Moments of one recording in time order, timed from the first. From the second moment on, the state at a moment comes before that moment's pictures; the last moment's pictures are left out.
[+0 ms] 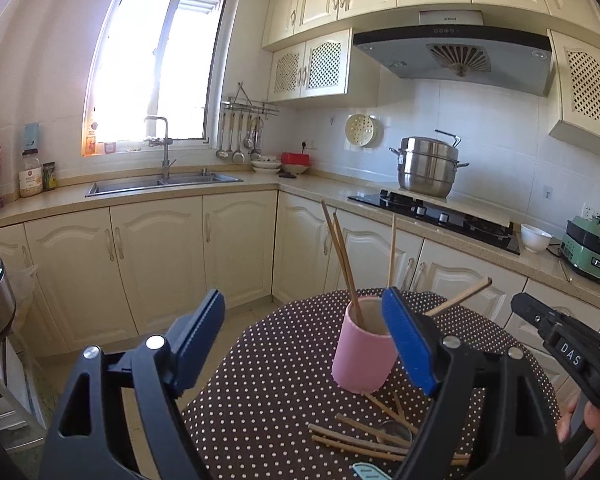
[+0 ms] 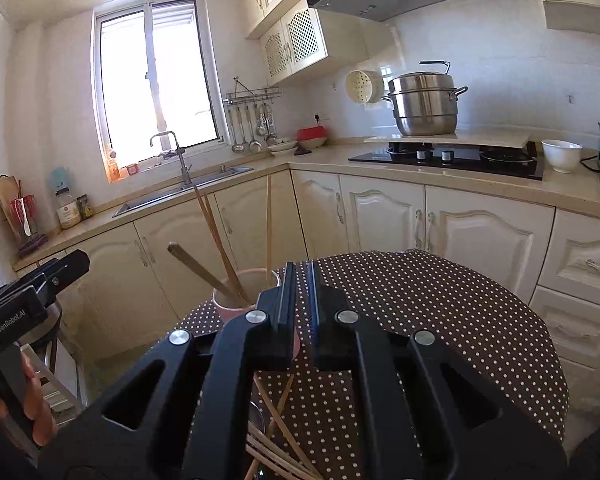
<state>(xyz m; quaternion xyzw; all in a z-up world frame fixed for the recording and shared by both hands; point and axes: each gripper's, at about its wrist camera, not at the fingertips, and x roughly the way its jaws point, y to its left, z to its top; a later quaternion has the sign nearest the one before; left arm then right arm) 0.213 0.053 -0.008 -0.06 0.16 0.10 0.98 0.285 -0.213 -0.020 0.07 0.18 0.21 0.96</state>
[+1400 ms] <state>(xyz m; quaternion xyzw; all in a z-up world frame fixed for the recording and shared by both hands) 0.319 0.016 -0.158 -0.18 0.52 -0.01 0.84 0.289 -0.196 -0.115 -0.04 0.32 0.24 0.91</state>
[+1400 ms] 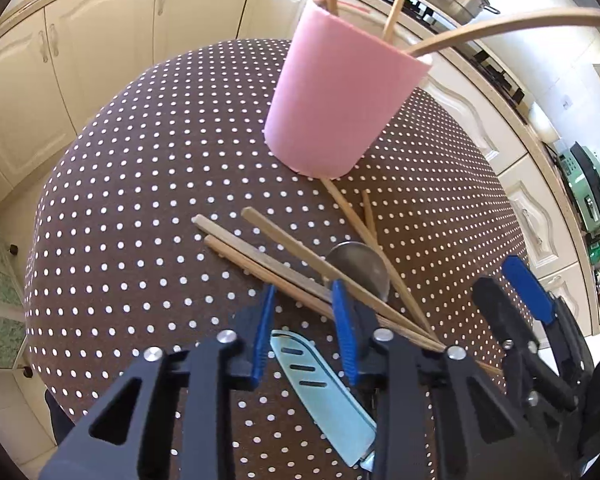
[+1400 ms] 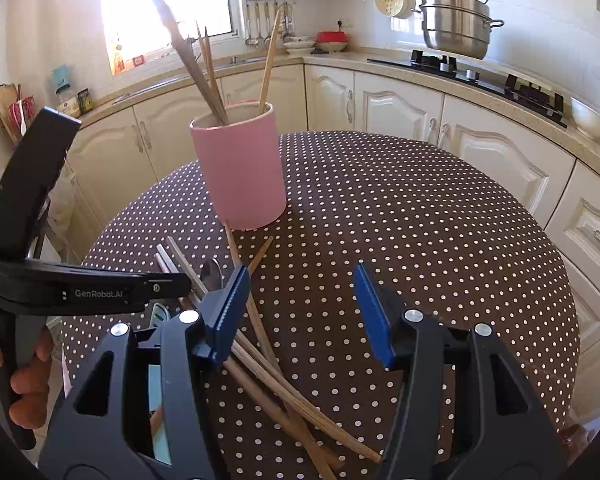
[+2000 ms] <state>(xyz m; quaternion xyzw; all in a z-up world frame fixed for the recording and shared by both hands) 0.298 0.061 -0.164 -0.23 0.53 -0.02 0.82 0.325 -0.154 -0.149 -0.14 0.47 0.29 0.82</state>
